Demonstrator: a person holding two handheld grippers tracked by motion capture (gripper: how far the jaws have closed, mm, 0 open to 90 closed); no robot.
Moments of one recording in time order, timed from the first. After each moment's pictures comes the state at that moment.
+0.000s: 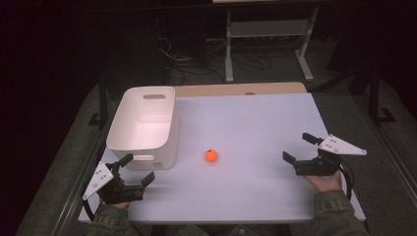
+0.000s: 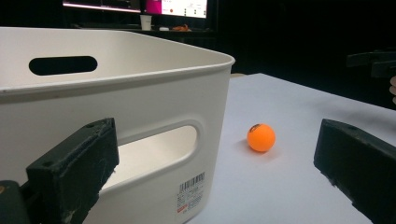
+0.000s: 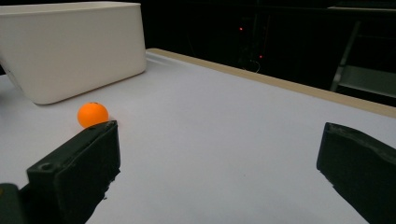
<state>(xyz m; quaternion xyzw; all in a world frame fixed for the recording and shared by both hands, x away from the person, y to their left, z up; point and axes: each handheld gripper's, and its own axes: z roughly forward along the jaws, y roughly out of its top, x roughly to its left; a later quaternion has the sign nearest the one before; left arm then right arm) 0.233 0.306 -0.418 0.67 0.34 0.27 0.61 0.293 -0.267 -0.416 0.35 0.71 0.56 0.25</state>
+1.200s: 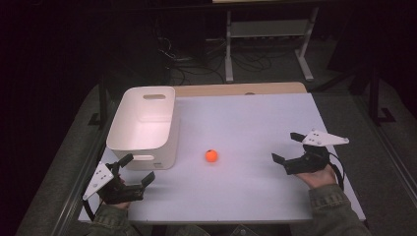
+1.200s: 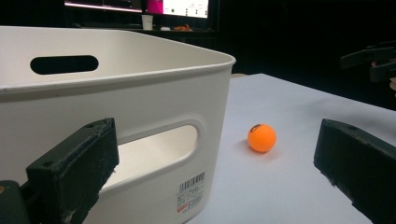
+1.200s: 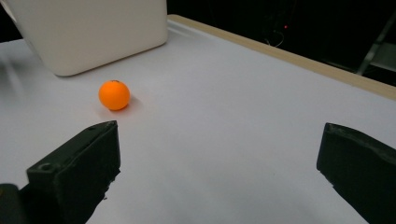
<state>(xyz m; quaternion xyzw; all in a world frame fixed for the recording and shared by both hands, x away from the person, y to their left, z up) 0.233 0.306 -0.418 0.67 0.34 0.27 0.61 0.303 -0.238 -0.400 0.33 0.77 0.51 0.21</state>
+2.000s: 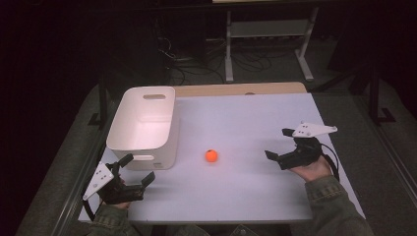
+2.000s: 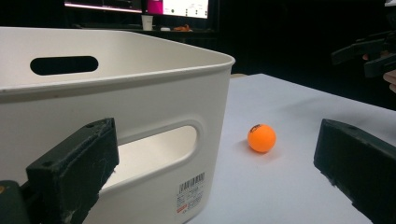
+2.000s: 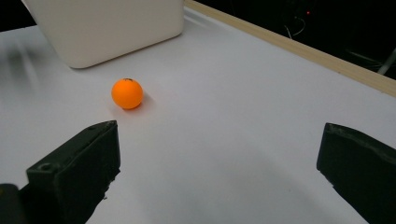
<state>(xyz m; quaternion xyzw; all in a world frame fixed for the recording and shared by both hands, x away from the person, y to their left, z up) 0.233 0.305 -0.418 0.67 0.34 0.27 0.61 0.319 -0.220 -0.384 0.31 0.80 0.48 0.18</state>
